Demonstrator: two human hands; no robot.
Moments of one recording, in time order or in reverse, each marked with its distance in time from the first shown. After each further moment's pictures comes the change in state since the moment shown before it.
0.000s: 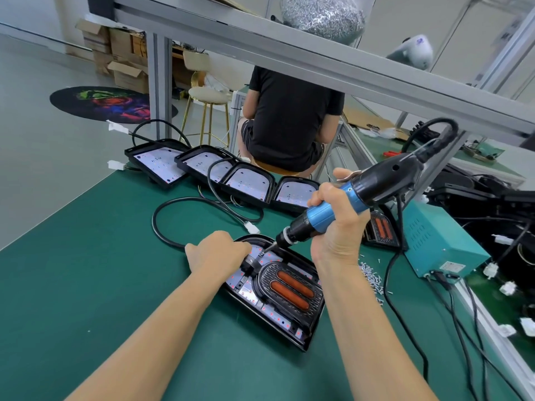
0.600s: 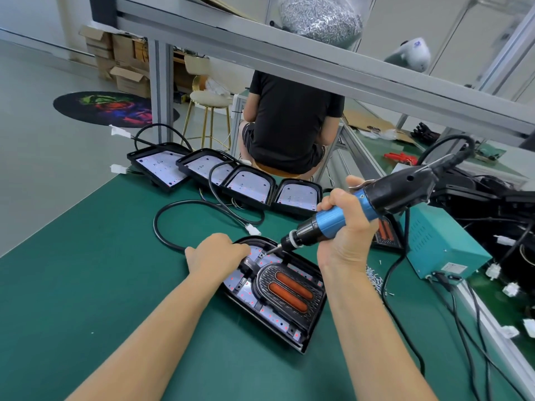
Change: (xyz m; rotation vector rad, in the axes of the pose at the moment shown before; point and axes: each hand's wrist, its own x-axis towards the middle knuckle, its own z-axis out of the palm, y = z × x) left_hand 0.001 -0.003 -0.004 -0.040 -0.033 -0.040; right_hand -0.001 -0.005 -0.005 0.086 0.102 0.035
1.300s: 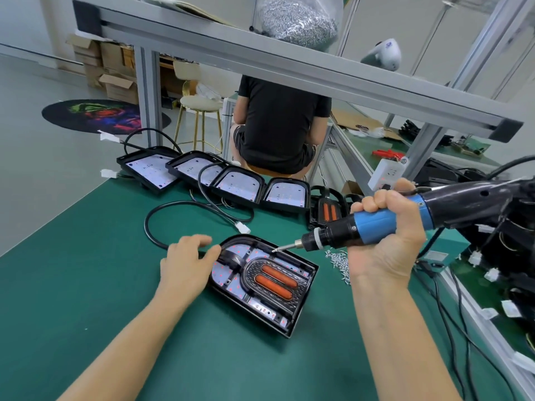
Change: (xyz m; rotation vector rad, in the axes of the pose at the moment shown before) left_hand -0.036 -0.032 -0.013 -0.173 0.175 0.175; right_hand -0.017 -0.066 -0.022 0.286 0.042 0.002
